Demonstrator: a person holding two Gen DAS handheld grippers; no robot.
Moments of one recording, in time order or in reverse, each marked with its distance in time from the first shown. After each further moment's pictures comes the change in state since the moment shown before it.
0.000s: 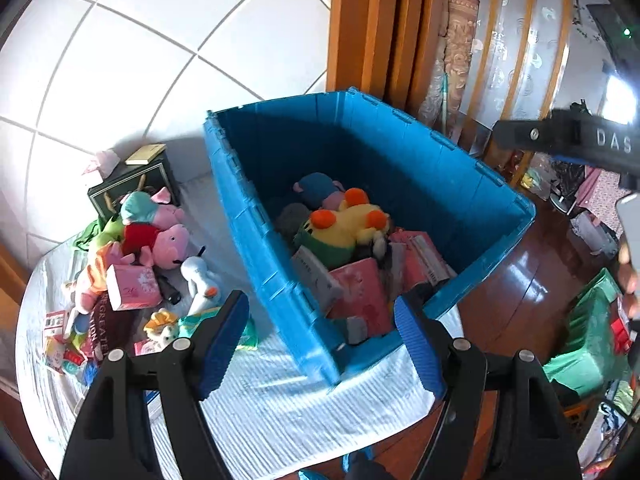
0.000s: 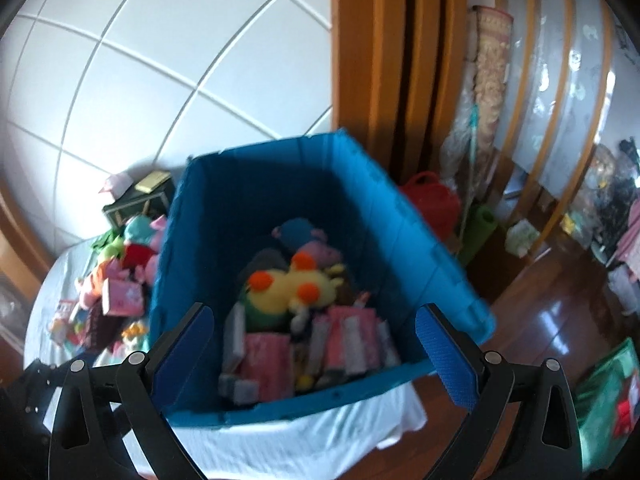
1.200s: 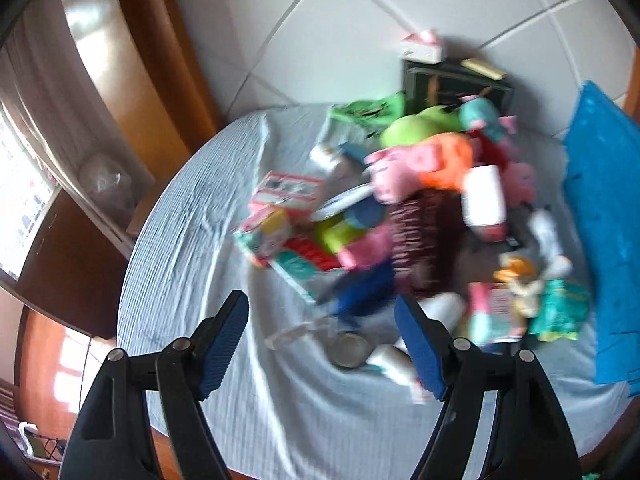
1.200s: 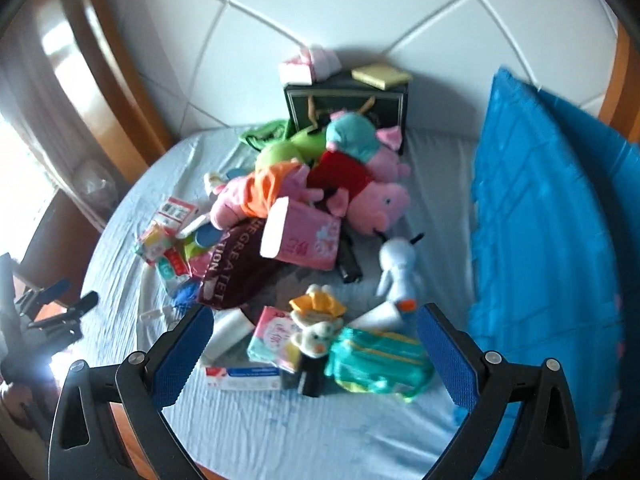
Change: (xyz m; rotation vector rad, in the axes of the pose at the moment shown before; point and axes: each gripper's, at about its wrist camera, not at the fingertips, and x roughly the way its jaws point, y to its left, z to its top) left arm 0.002 0.460 -0.159 -0.479 0.176 0.577; right arm 0.192 0.368 -0.040 -0.343 0.265 0.414
